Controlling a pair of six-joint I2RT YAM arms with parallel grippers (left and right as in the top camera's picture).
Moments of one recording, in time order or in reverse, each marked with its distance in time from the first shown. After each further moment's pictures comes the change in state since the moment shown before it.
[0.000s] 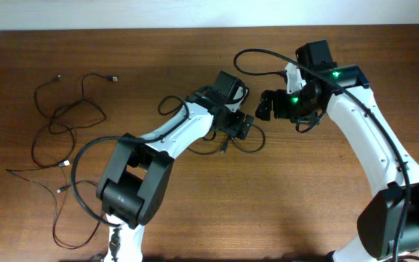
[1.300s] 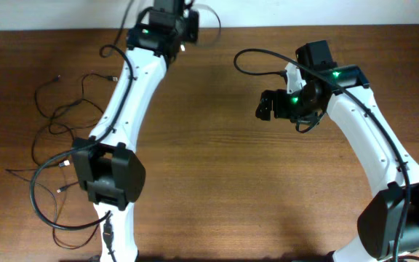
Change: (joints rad) left arm 0.277 0.064 0.690 -0.117 -0.237 0.003; right arm 0.000 0.000 0.000 0.000 0.000 0.000
